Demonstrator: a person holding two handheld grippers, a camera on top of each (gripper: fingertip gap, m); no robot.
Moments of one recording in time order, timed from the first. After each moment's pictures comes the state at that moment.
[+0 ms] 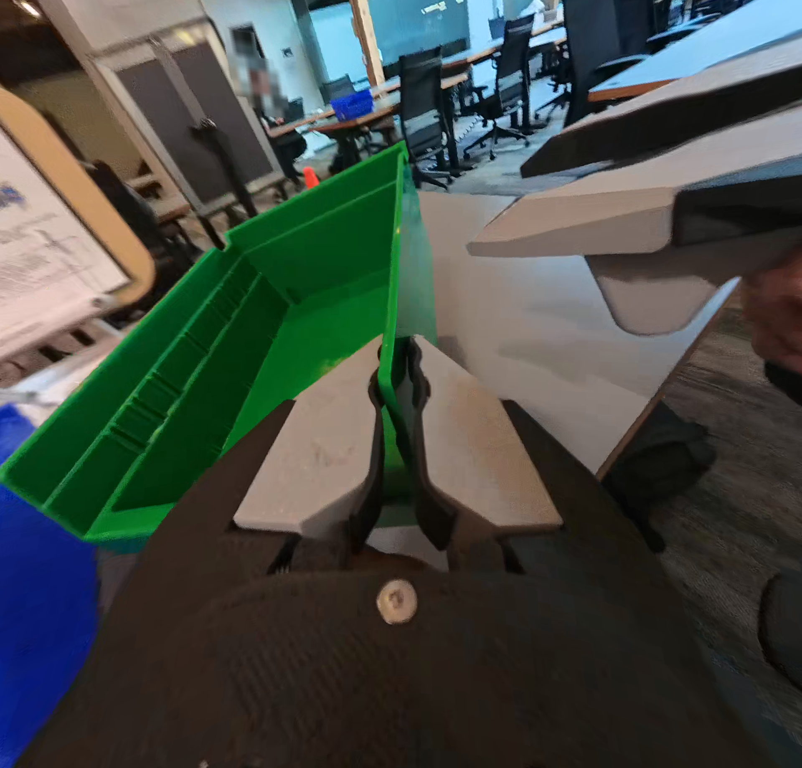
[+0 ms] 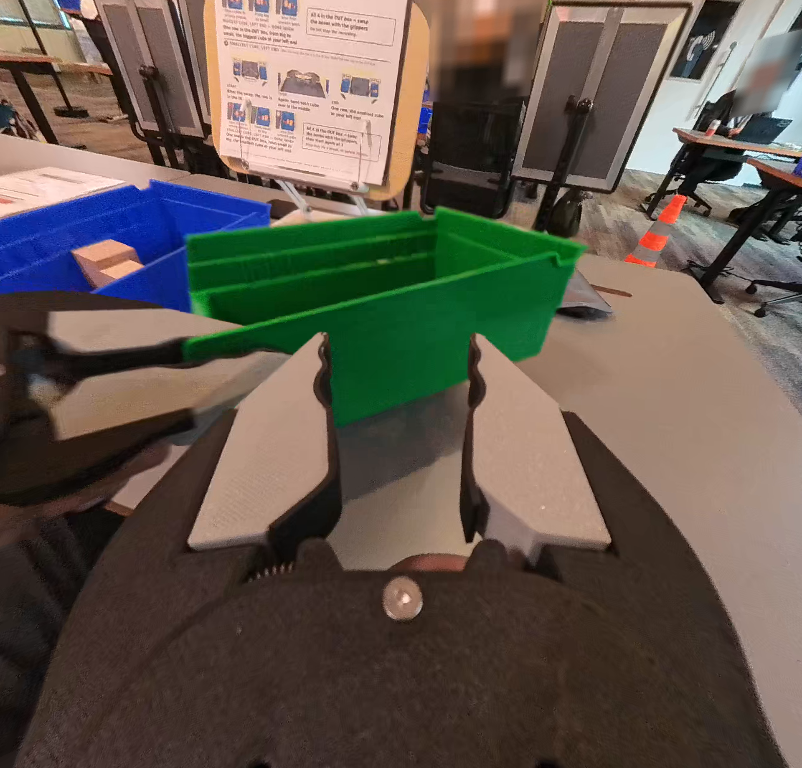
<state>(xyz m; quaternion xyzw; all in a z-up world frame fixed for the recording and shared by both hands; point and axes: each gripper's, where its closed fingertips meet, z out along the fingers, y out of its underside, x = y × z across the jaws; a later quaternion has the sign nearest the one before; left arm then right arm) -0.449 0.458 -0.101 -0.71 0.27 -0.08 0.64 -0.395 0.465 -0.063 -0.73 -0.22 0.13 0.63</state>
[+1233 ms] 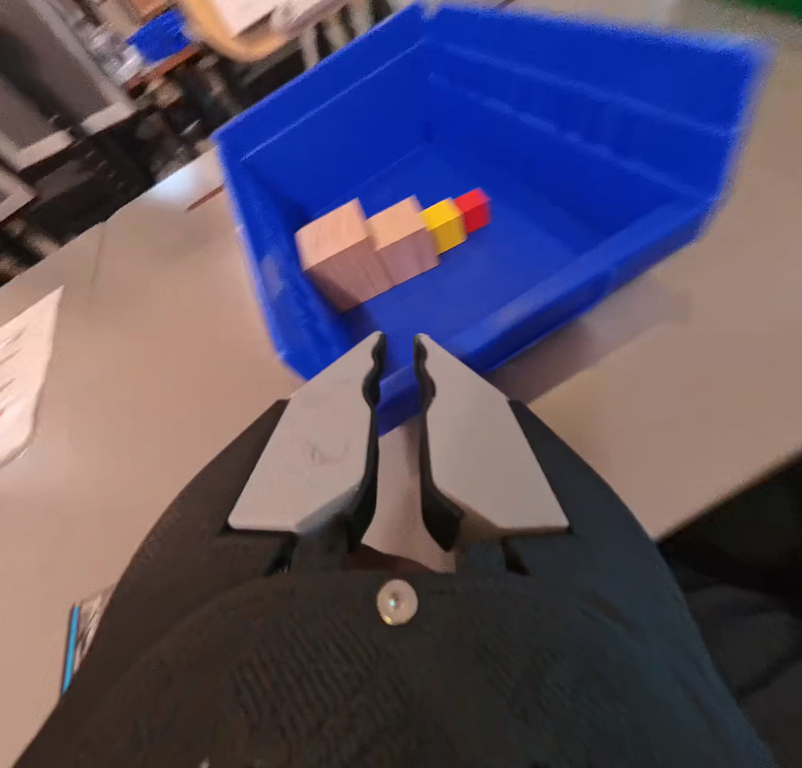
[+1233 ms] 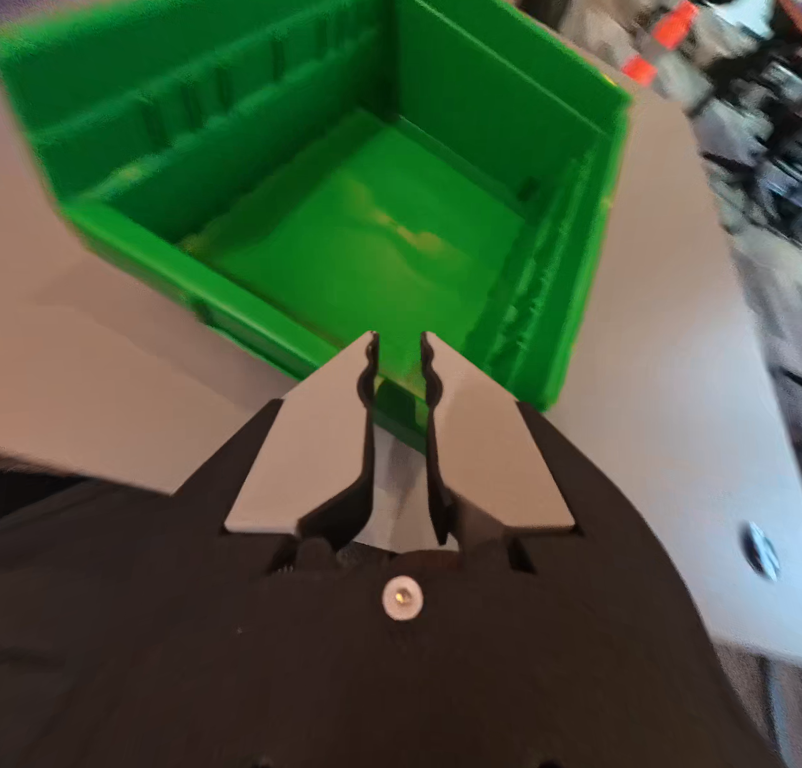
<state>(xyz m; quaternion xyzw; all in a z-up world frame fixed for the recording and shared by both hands) -0.843 0.414 -0.176 -0.82 0.20 0.06 0.54 -0.343 0.500 -0.186 -0.83 -0.27 -0.02 0.49</state>
